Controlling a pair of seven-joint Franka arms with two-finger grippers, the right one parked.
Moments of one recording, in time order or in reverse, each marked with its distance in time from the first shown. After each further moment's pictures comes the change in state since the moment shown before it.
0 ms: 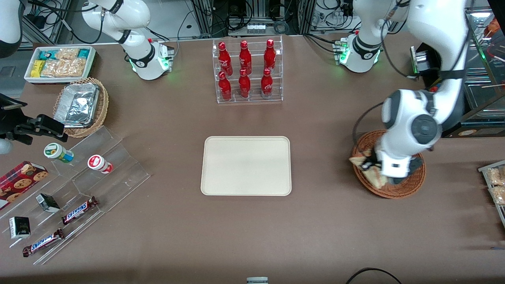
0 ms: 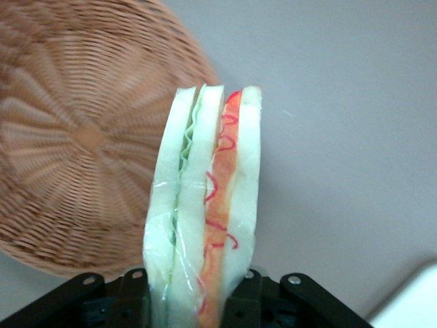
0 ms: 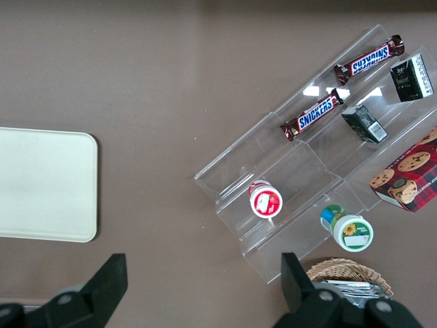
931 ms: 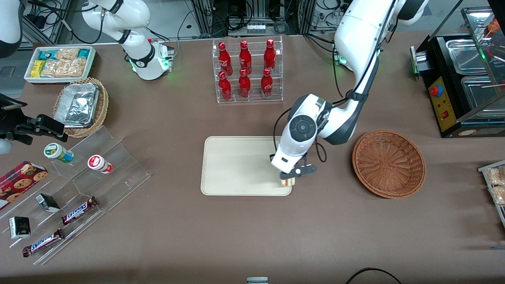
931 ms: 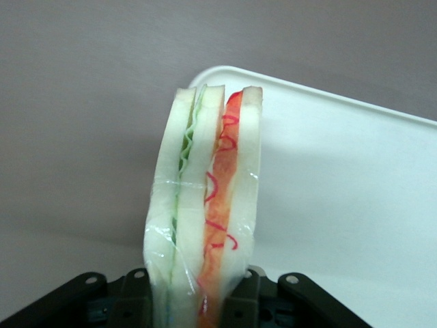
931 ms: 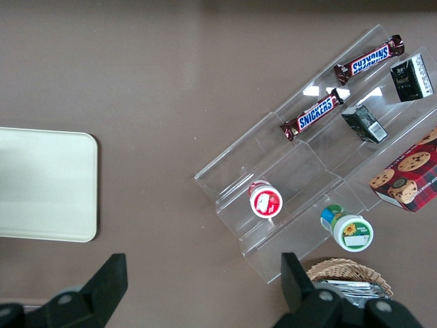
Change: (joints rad) arm -0.270 0.319 -0.120 0.350 -0.059 0.000 0.031
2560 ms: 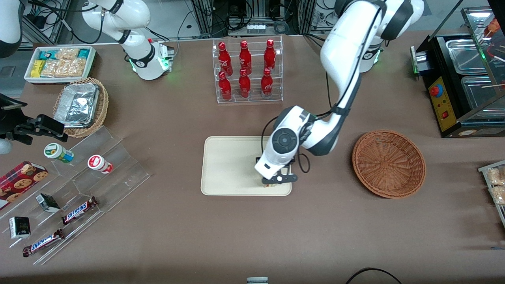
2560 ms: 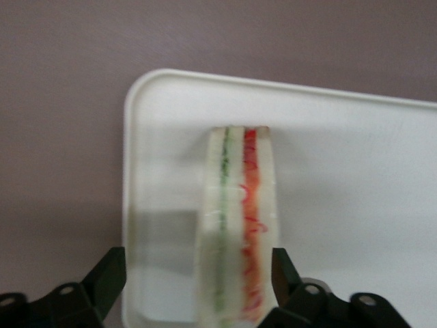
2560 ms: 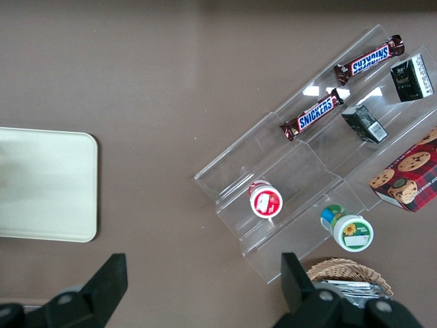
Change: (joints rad) arm 0.004 0.104 0.005 0.190 -0.005 -0.121 0.095
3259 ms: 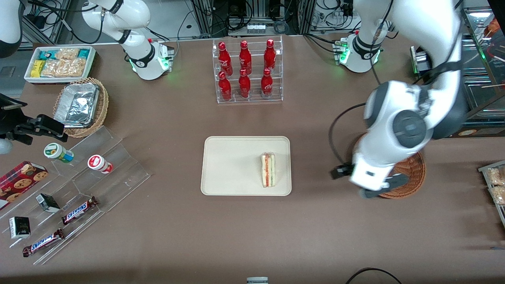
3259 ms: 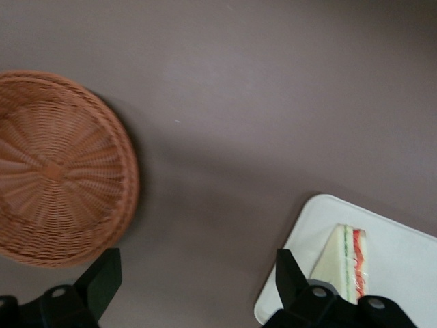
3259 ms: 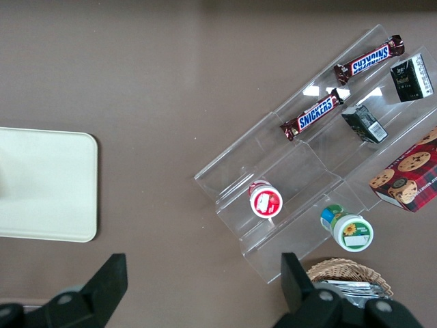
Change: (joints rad) arm 0.234 -0.331 0.118 -0.043 0.055 -0.250 0.025
